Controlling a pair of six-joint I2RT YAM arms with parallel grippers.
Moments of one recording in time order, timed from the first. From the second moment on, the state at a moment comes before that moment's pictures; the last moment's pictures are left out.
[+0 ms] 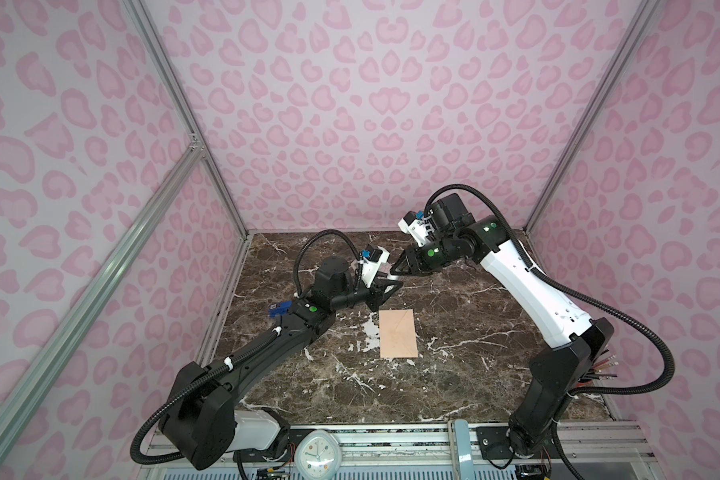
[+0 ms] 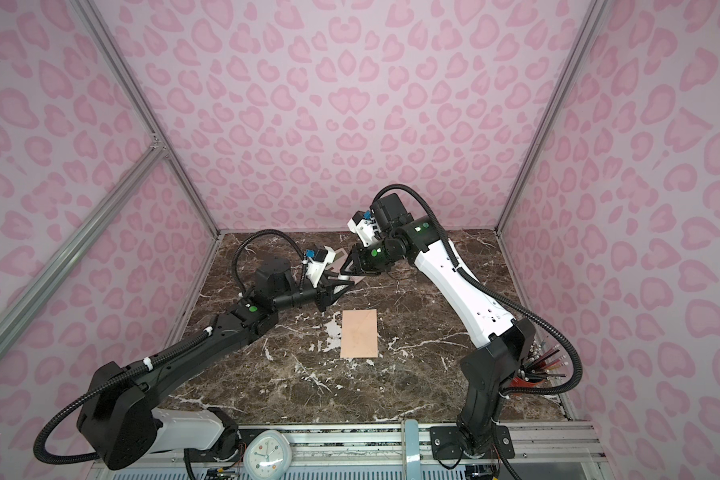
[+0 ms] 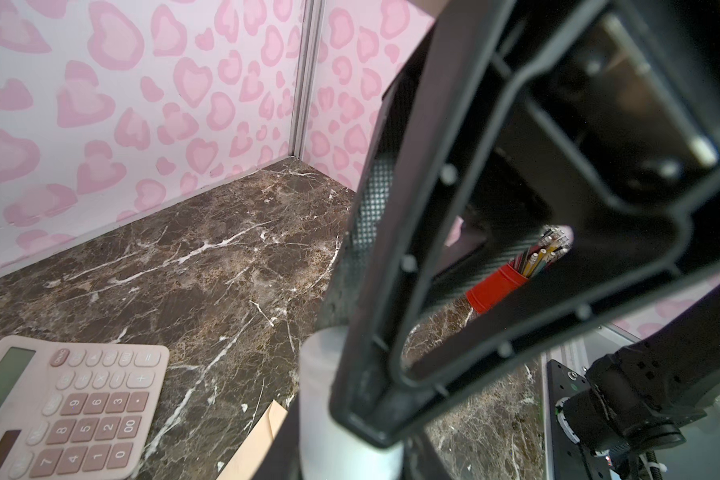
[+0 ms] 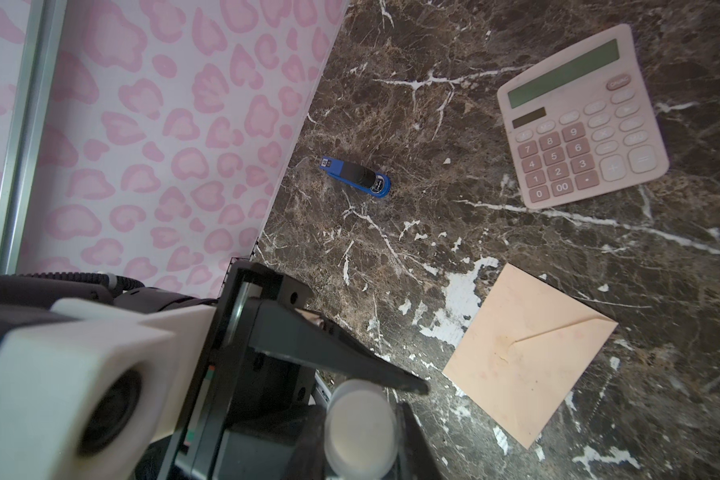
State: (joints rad) left arm -0.61 1.35 0.96 0.16 0.52 -0.14; right arm 0.57 1.78 2.03 -1.19 -0.57 0.35
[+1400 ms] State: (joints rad) left arm -0.62 1.31 0.96 0.35 0.59 -0.14; right arm 0.53 1.62 1.94 -1.02 -0.60 0.35
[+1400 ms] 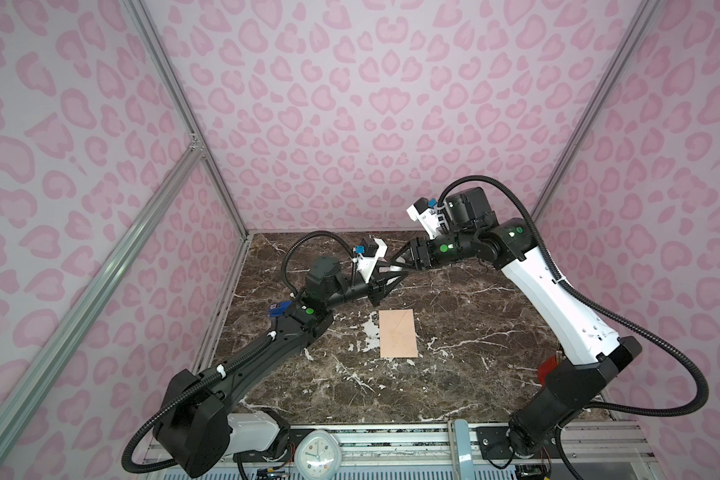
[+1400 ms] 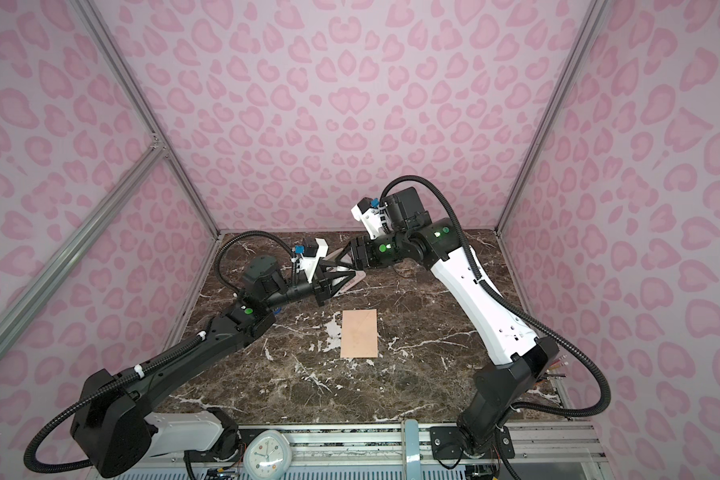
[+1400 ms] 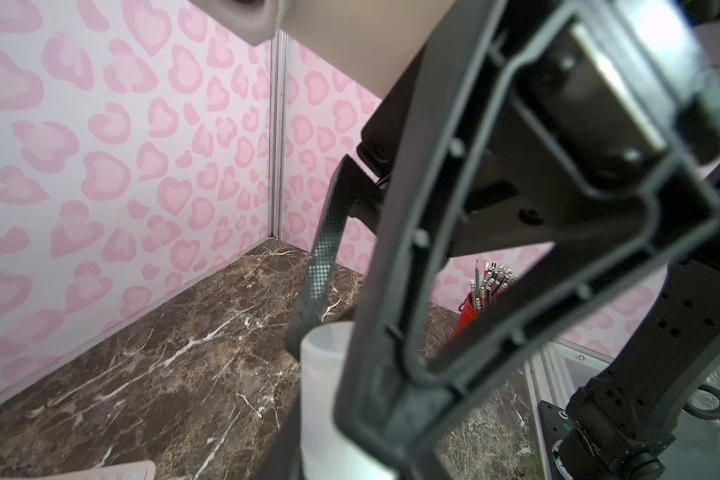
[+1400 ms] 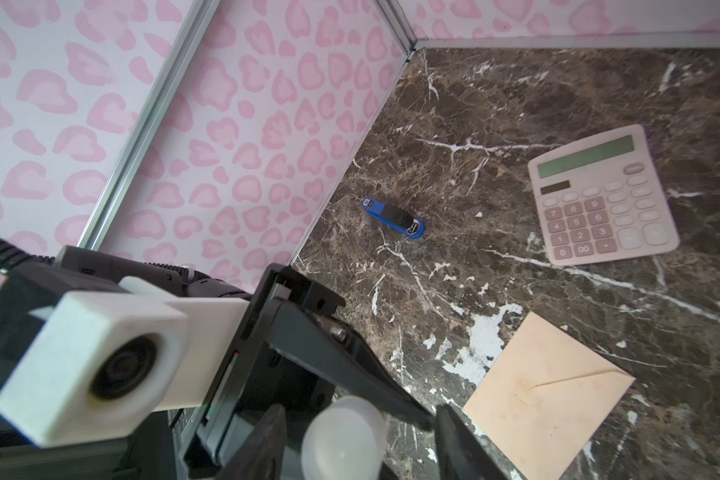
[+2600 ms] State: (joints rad) left arm -0.56 1.39 0.97 0.83 0.55 -0.58; right arm 0.62 1.20 1.00 0.08 -0.50 0.36
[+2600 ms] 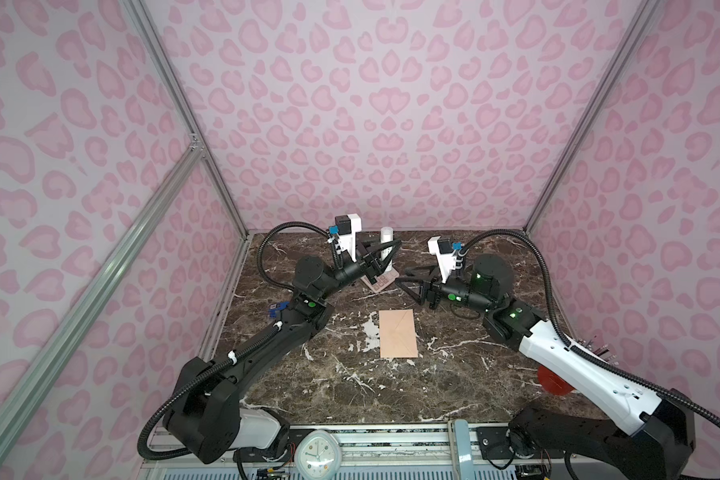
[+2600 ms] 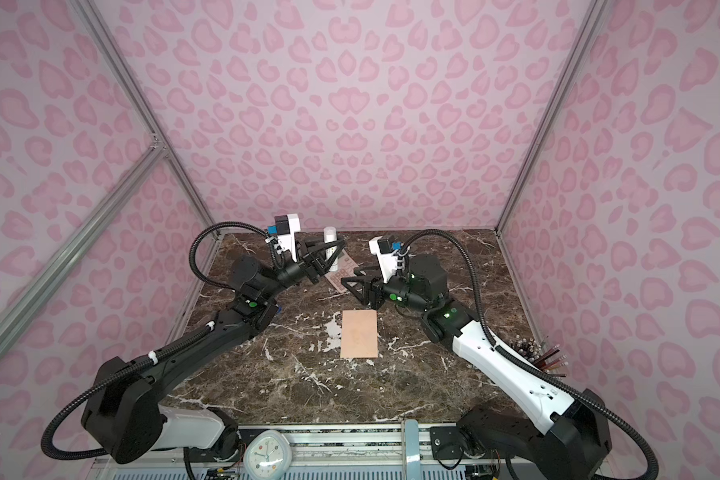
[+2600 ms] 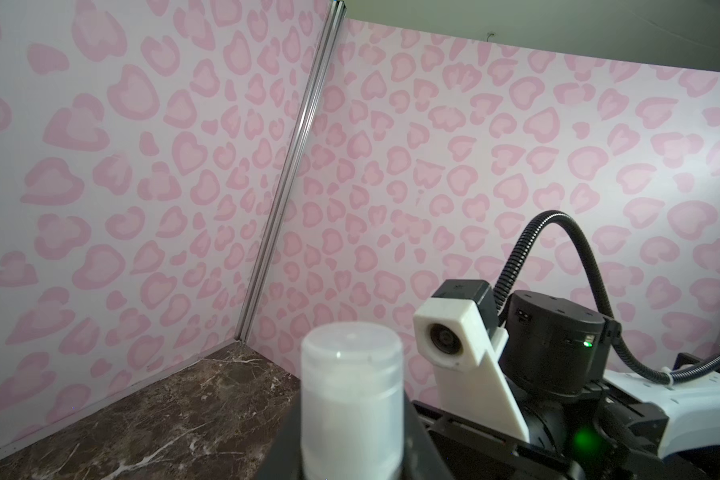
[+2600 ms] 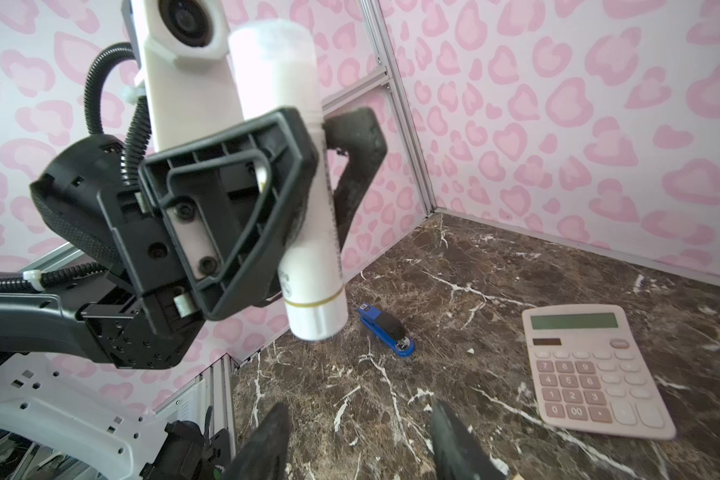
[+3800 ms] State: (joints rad) left arm -0.58 1.43 0.94 0.96 0.55 -0.71; right arm 0.65 1.30 1.08 0.20 -0.52 0.36
